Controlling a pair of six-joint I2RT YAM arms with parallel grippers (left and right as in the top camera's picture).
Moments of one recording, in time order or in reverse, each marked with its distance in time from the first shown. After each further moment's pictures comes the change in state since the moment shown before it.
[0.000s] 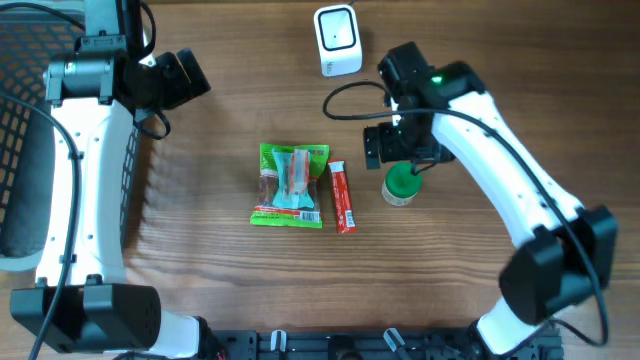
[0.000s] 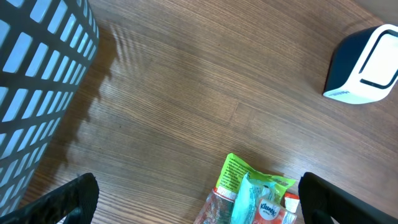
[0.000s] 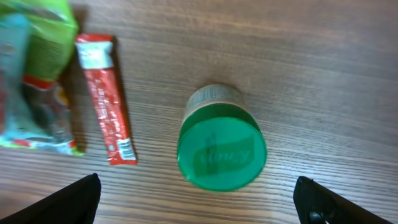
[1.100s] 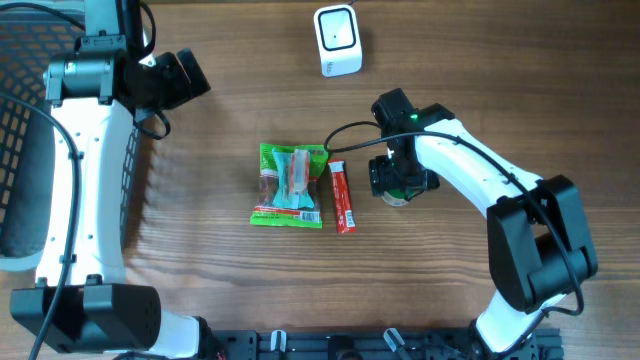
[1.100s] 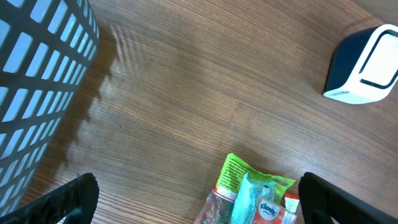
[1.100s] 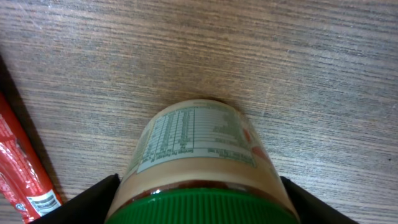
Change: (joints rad) left arm 0.000 0.000 0.000 0.000 0.000 0.000; right arm 0.000 0.046 -0.335 0.335 0.024 -0.008
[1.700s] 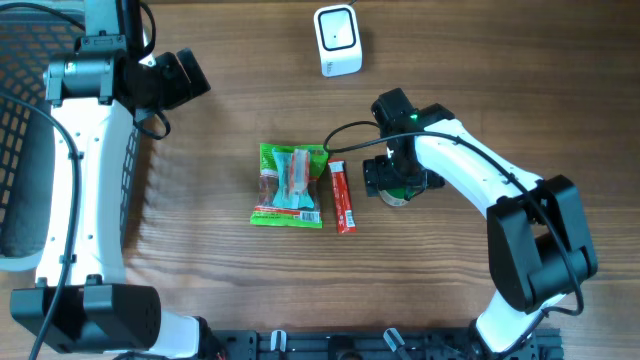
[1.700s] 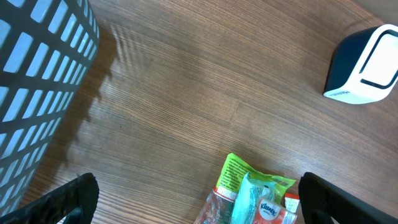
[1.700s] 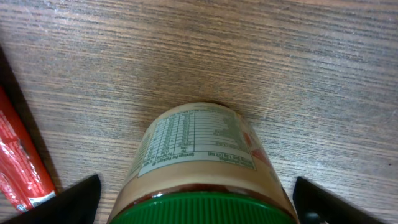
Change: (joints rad) left arm 0.000 0.000 0.000 0.000 0.000 0.000; right arm 0.000 0.000 0.000 0.005 0.000 -0.004
